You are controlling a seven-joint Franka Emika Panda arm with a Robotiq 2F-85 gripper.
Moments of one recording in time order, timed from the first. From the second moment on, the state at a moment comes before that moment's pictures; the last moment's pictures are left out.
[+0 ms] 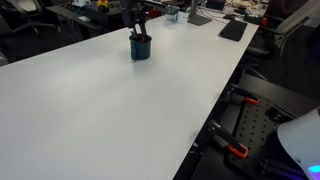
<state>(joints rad) -0.15 0.85 0.01 -1.28 -0.03 1.73 -0.49</state>
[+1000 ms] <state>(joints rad) -0.16 0.86 0.01 -1.28 -0.03 1.74 -0.48</state>
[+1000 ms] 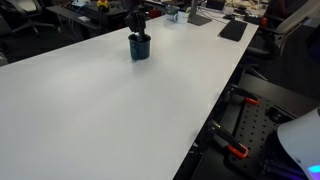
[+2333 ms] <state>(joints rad) -0.18 0.85 0.01 -1.28 -0.03 1.75 -0.44</state>
